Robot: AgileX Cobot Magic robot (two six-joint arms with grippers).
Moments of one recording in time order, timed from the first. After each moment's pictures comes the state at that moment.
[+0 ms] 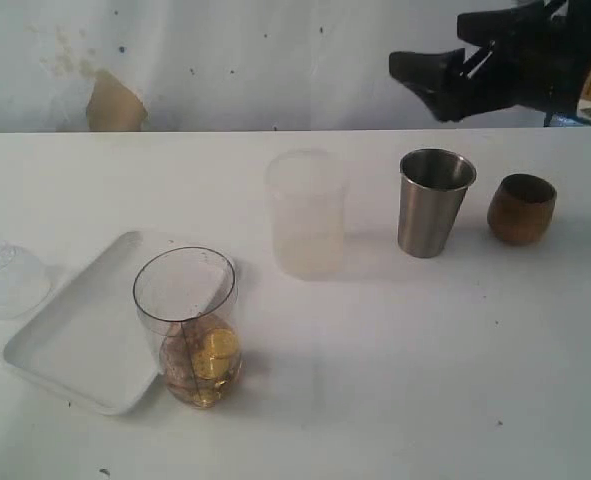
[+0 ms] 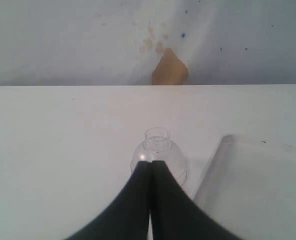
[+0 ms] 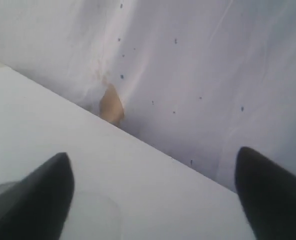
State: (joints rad) left arm 0.02 0.00 0.00 0.09 0.24 -0.07; right arm 0.04 1.55 -0.97 -1.12 -0.79 0.80
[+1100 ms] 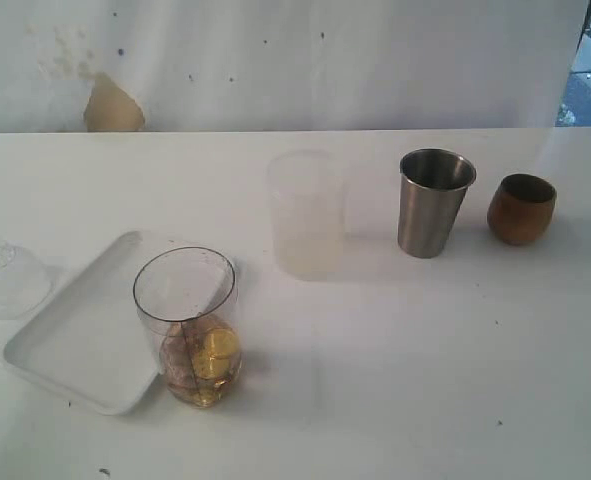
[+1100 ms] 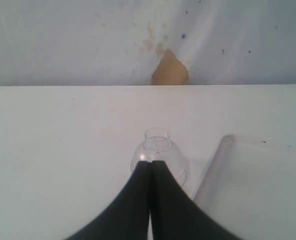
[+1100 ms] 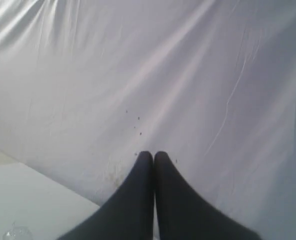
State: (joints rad) left arm 0.02 0.00 0.00 0.09 0.24 -0.07; right arm 0.04 0.14 -0.60 -1.74 -0.60 1.76
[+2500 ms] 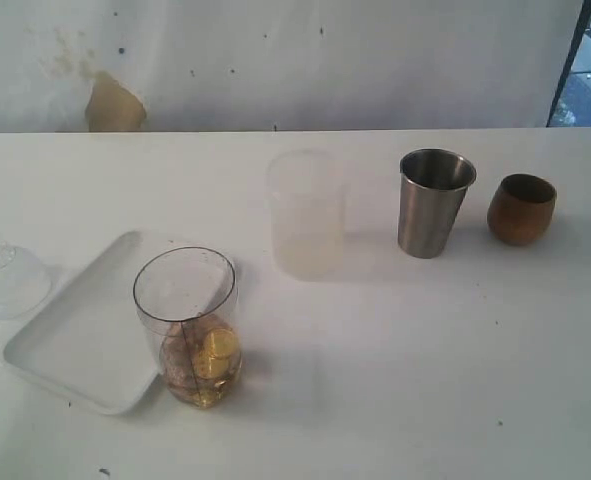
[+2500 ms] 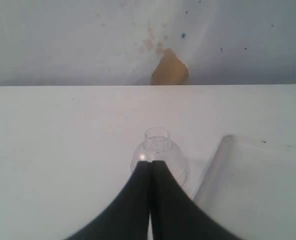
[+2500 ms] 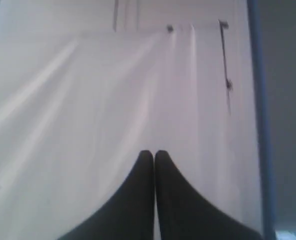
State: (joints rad) left arm 0.02 0.00 0.00 0.09 0.24 -0.07; right arm 0.04 0.00 -0.16 -0.19 -0.34 0.20
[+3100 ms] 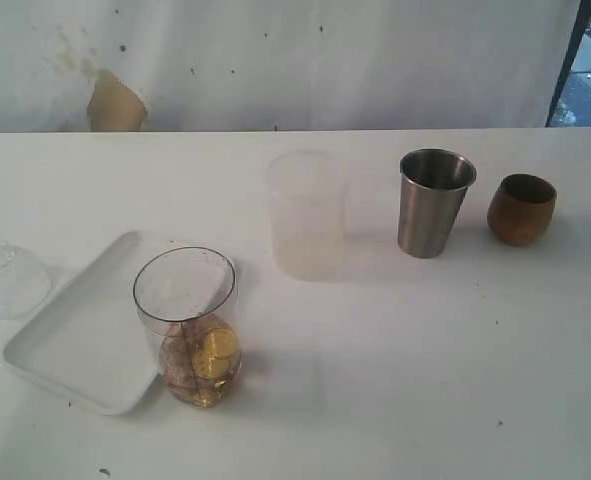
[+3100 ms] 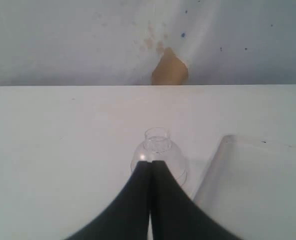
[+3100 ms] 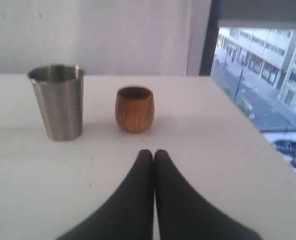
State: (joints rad) left arm 0.02 0.00 0.00 0.09 0.24 -0.07; right arm -0.04 0.00 0.00 -0.05 0.24 -0.03
